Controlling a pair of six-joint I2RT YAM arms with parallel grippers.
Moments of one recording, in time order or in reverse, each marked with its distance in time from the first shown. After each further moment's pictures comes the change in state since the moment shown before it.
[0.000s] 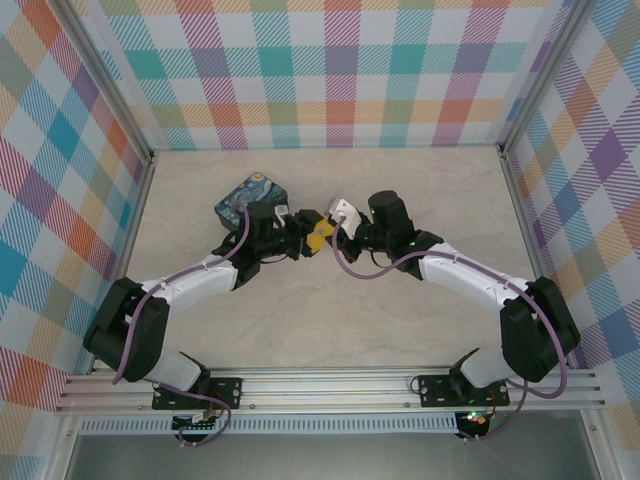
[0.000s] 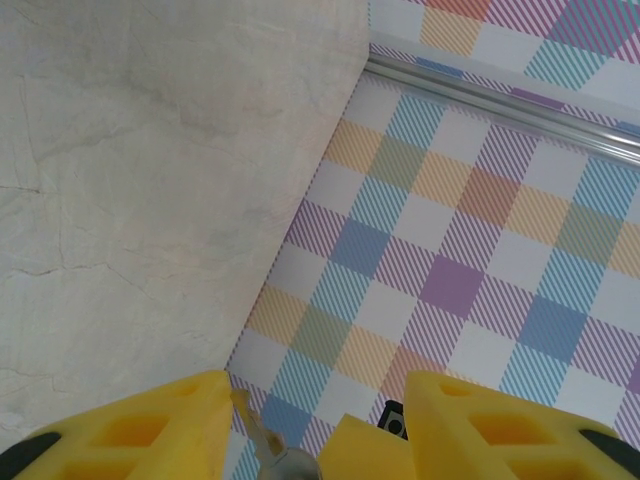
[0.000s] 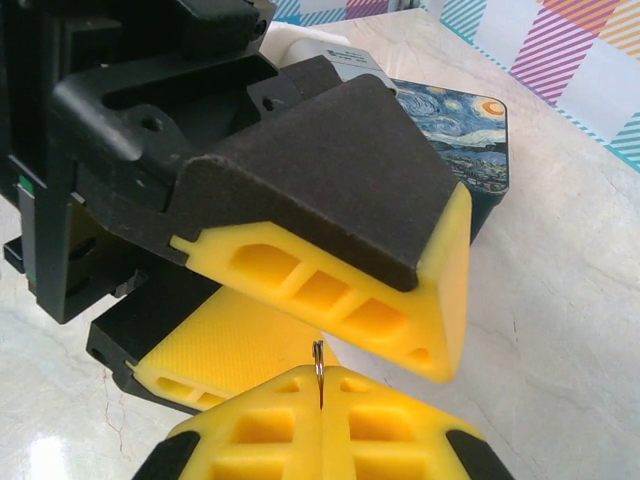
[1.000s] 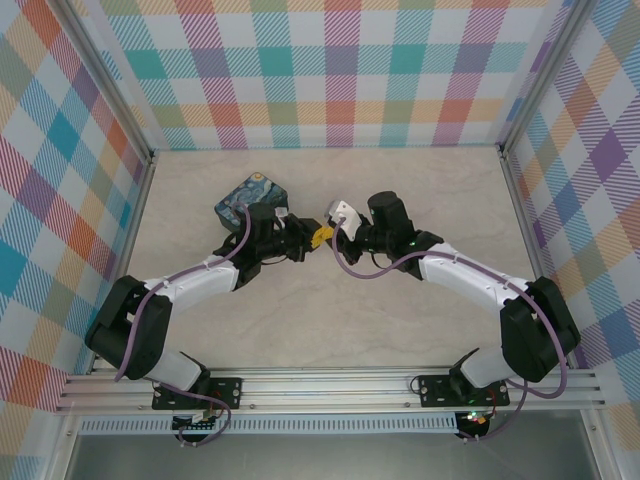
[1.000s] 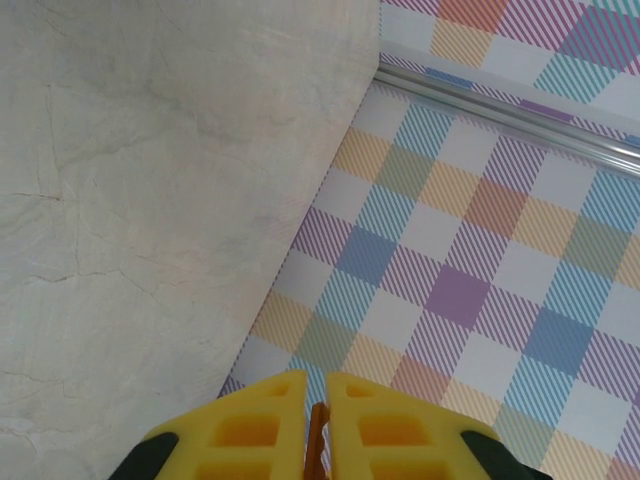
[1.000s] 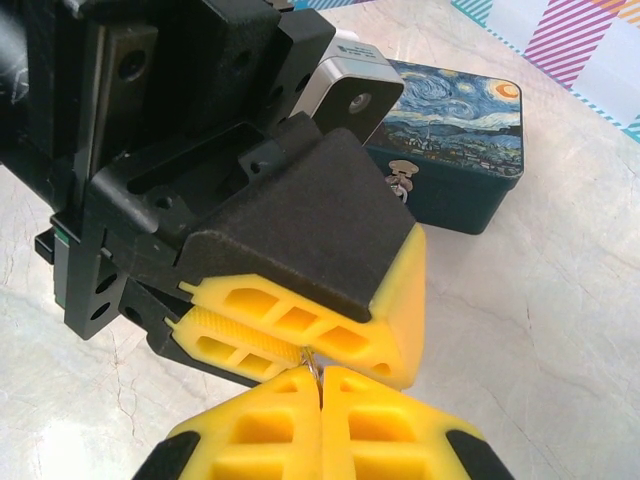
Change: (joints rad) left arm 0.000 0.011 -0.015 0.006 -0.011 -0.009; right arm 0.000 -0.001 0.000 -0.030 -0.006 0.000
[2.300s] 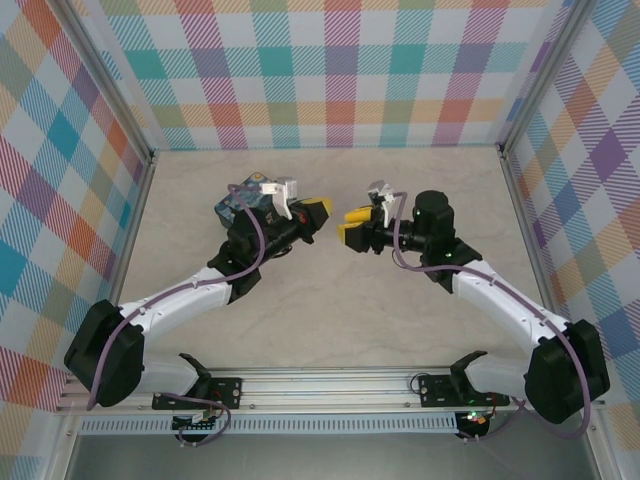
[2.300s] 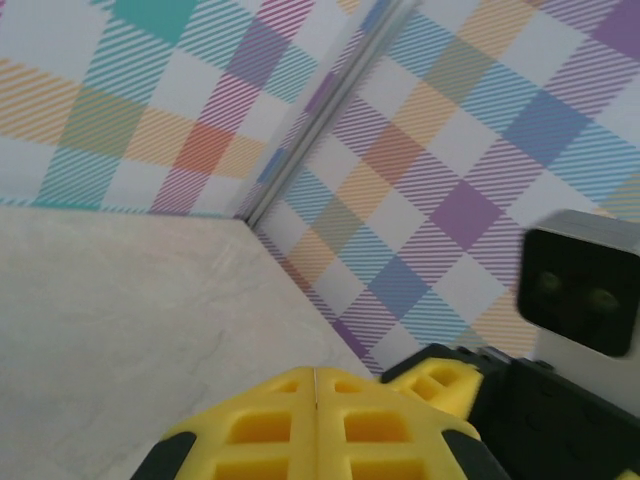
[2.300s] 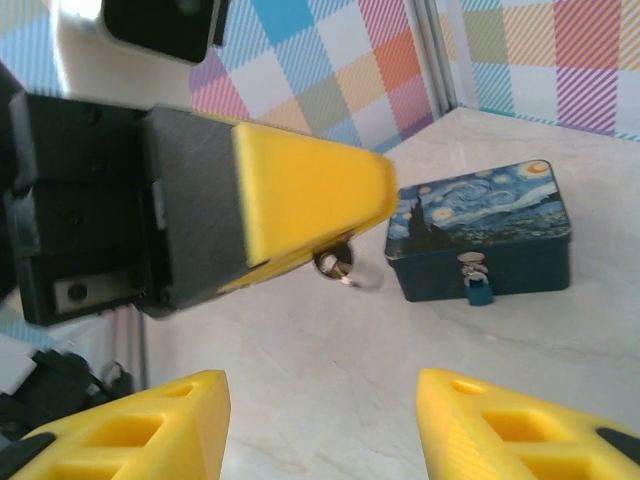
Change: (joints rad) left arm -0.125 -0.162 0.003 0.266 -0.241 1.100; right arm -0.166 -0.233 -0.132 0.229 -0.298 0.593
